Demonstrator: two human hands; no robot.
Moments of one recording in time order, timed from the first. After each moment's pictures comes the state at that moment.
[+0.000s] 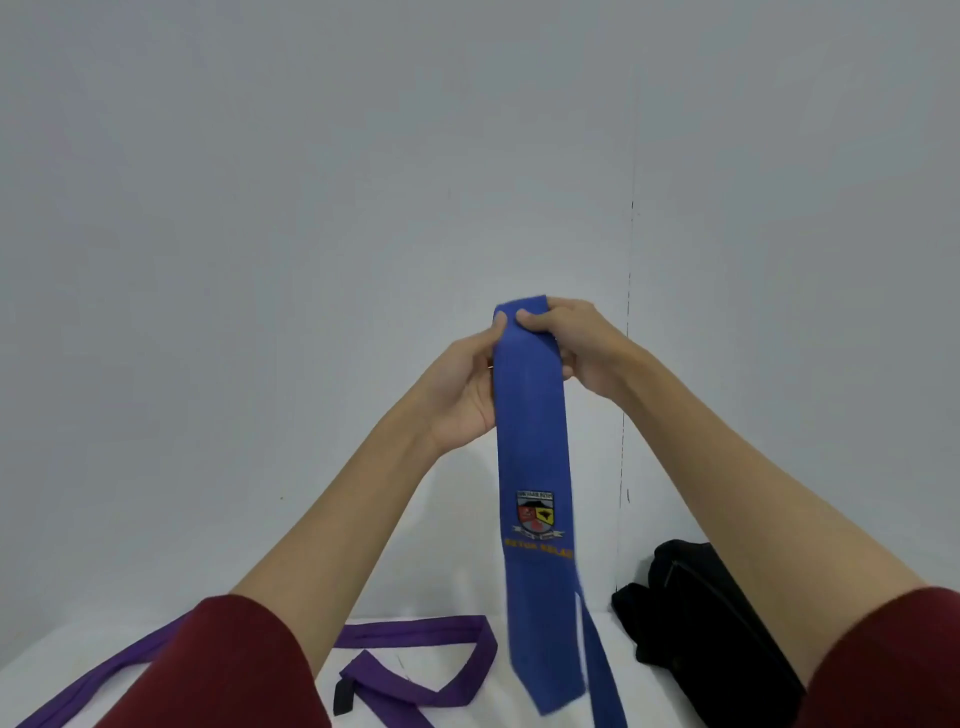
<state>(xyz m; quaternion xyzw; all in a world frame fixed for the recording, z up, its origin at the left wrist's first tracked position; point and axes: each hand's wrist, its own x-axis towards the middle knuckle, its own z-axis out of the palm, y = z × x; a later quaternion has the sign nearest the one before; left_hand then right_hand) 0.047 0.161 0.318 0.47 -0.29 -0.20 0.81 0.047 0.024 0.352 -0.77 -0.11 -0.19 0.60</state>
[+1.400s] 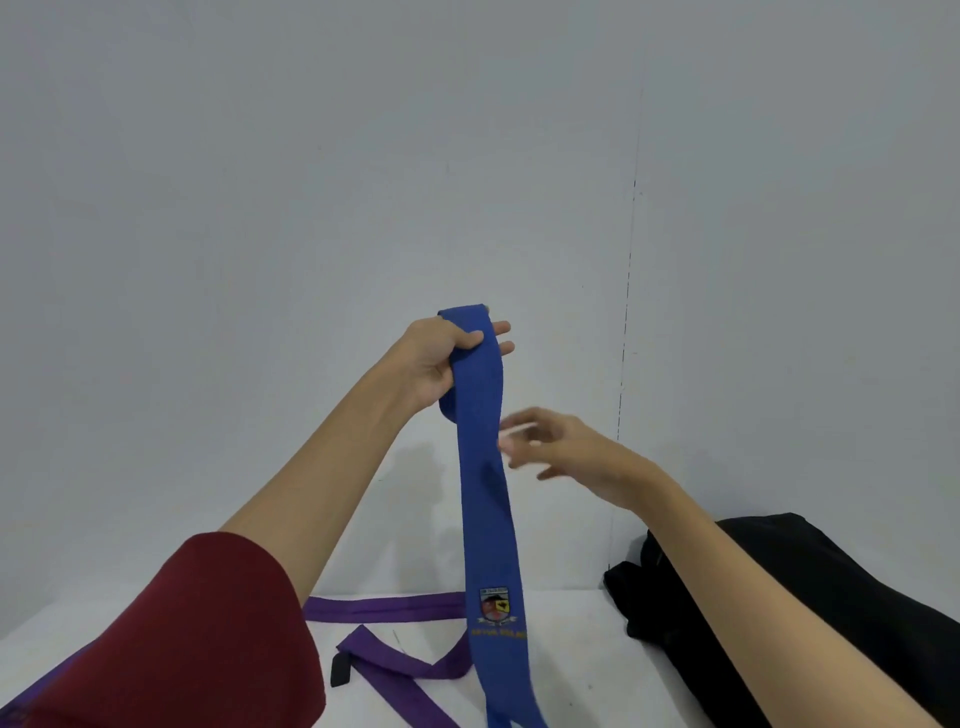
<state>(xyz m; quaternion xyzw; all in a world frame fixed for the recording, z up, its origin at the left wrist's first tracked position) 0.072 0.175 0.322 0.58 -0.21 -0.07 0.78 0.037 0.010 0.247 -0.87 -0.12 -0.03 0.48</state>
